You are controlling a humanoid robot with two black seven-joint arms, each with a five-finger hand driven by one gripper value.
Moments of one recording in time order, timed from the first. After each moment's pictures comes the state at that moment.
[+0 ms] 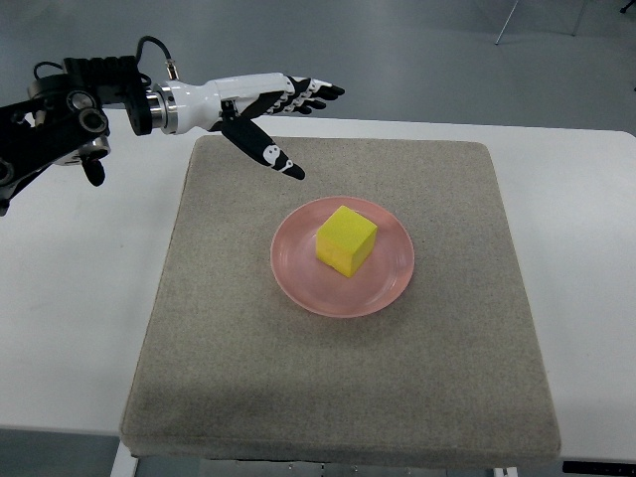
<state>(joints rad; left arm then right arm) -1.13 0.54 -0.39 -1.06 0.82 -0.42 -0.20 0.00 0.00 -0.10 0.16 -0.07 0.01 0.00</state>
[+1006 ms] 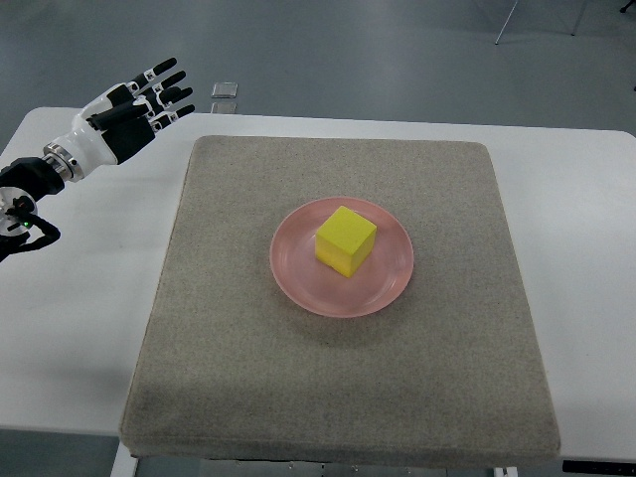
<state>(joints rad) -0.86 0.57 -0.43 -0.77 -0.17 -0.48 -0.20 0.00 0.00 -0.09 0.16 -0.07 0.02 0.00</state>
